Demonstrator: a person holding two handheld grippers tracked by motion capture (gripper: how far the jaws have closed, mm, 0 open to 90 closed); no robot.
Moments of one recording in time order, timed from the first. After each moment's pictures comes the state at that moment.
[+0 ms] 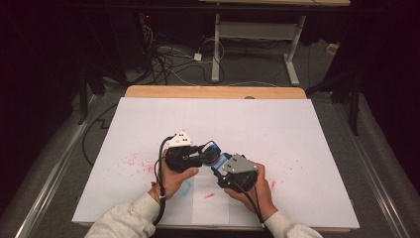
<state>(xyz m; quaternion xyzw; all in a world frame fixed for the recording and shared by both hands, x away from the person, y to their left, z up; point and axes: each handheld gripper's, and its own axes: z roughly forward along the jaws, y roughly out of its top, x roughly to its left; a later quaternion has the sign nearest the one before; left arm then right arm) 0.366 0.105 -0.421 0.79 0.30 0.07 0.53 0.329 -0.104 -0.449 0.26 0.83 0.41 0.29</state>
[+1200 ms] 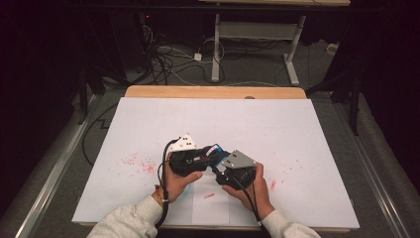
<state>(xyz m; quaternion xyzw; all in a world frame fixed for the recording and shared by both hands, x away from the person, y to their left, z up) 0.359 0.095 -0.424 0.79 0.28 0.06 0.54 0.335 -0.101 -0.448 0.29 0.82 0.41 0.27</state>
